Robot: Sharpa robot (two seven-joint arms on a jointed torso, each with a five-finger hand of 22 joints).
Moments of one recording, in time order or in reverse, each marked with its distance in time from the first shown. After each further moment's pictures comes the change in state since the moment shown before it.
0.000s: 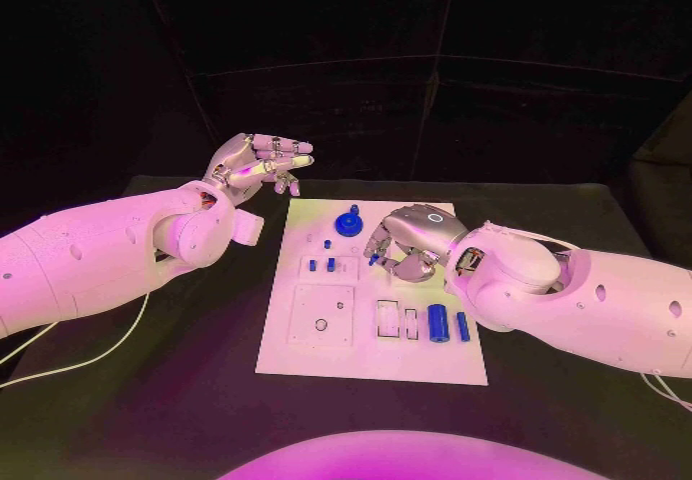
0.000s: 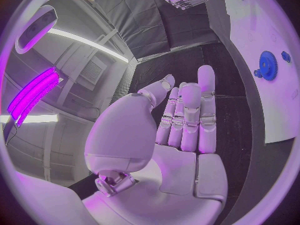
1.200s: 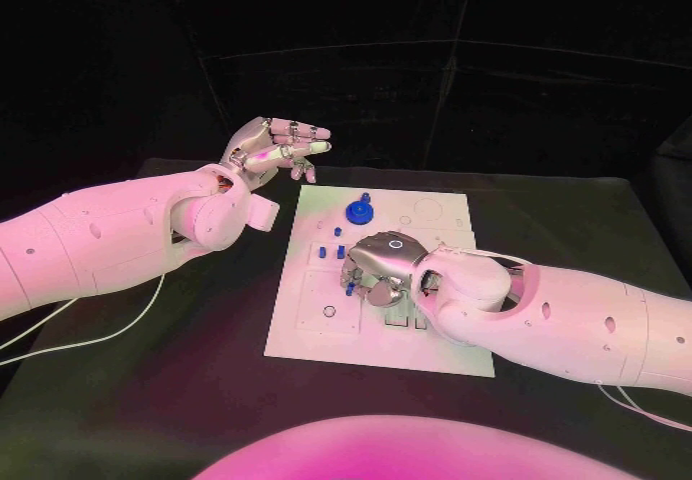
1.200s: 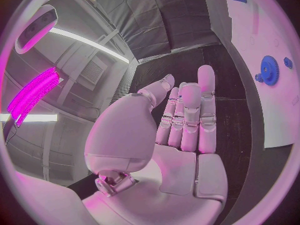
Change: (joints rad) left arm 0.000 0.004 0.000 0.011 0.000 0.000 -0.004; left_hand 0.000 0.000 -0.005 0.000 0.000 0.000 0.000 0.000 0.000 0.000 0.000 0.000 0.000 0.000 0.000 0.000 -0.003 0.000 0.000 0.000 -0.005 -0.001; right arm -0.086 0.160 -0.014 -0.086 -0.056 0.112 0.005; right_hand -0.004 0.004 -0.006 0.006 0.000 0.001 0.001 -0.001 -0.002 0.000 0.000 -0.005 -0.001 0.000 0.000 0.000 0.000 0.000 0.000 0.000 0.000 -0.001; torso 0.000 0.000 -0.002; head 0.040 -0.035
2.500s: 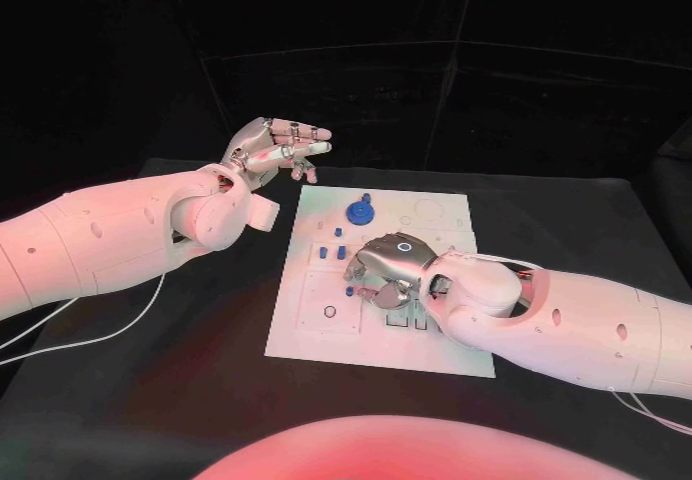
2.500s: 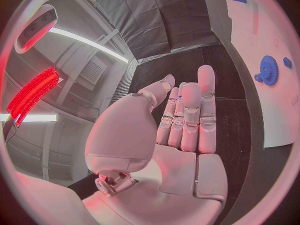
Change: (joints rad) left arm 0.000 0.000 0.000 -0.002 0.000 0.003 -0.007; left_hand 0.004 0.004 0.000 0.000 0.000 0.000 0.000 0.000 0.000 0.000 0.000 0.000 0.000 0.000 0.000 -0.004 -0.004 0.000 0.000 0.000 0.000 -0.001; right arm -0.005 -0.036 -0.007 0.018 -0.022 -0.039 0.006; right_hand -0.049 -0.050 -0.043 0.028 0.012 -0.159 0.038 -0.049 -0.024 -0.136 0.046 -0.077 -0.007 0.000 0.025 -0.005 -0.041 0.000 -0.023 0.023 -0.029 -0.053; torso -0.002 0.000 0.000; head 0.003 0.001
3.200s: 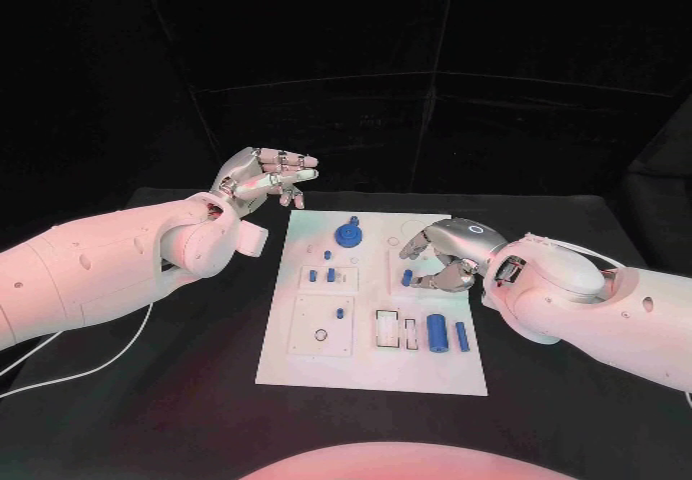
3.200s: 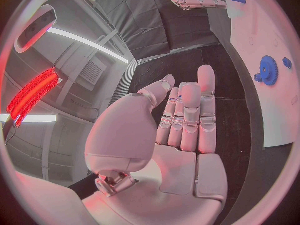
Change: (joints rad) left arm -0.006 0.006 -0.003 -0.017 0.000 0.008 -0.003; left_hand 0.000 0.000 -0.003 0.003 0.000 0.000 0.000 0.000 -0.001 0.000 0.000 0.000 0.000 0.000 0.000 0.000 -0.004 0.000 0.000 0.000 0.000 -0.001; right arm 0.065 -0.263 0.047 0.060 0.145 -0.019 -0.013; right_hand 0.038 -0.022 -0.284 0.050 0.031 -0.062 -0.048 0.000 0.002 -0.119 0.000 0.029 0.005 0.000 0.000 -0.014 -0.036 0.000 -0.004 0.004 -0.026 -0.034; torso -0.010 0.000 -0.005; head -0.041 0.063
